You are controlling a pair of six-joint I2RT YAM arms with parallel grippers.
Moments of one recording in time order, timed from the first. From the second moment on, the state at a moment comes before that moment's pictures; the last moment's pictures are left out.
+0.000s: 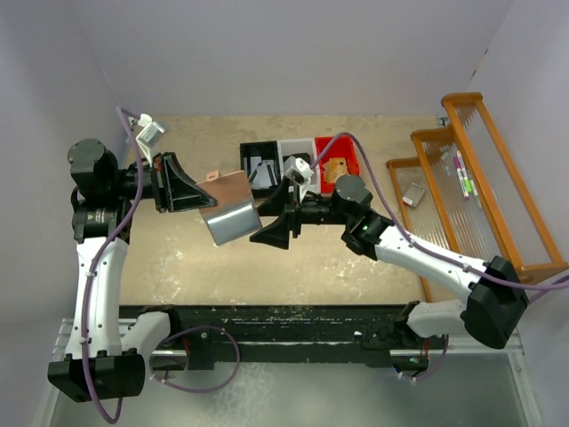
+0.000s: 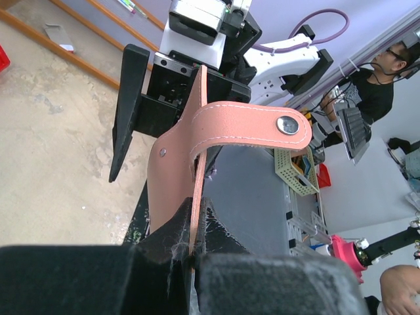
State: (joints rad) left arm 0.11 0.98 1.16 -0.16 1.55 -0.70; right arm 0.82 1.30 0.93 0.44 -0.72 0.39
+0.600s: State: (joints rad) left arm 0.11 0.98 1.16 -0.16 1.56 -0.72; right arm 0.82 1.36 0.93 0.56 -0.75 0.44
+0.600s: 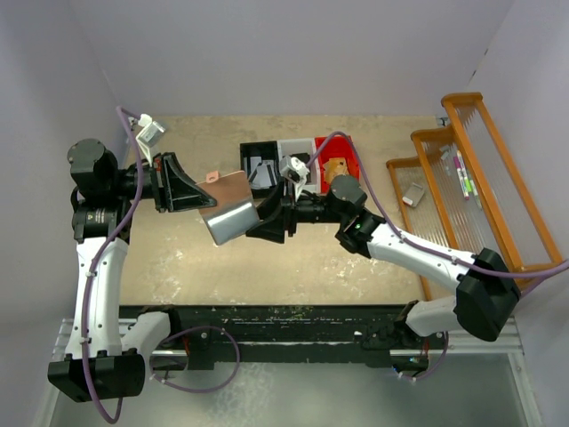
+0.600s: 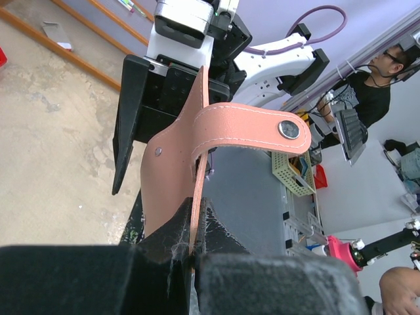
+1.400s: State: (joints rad) left arm 0.11 0.98 1.16 -0.16 1.56 -0.73; right arm 0.83 1.40 1.05 0.72 -0.65 0.56
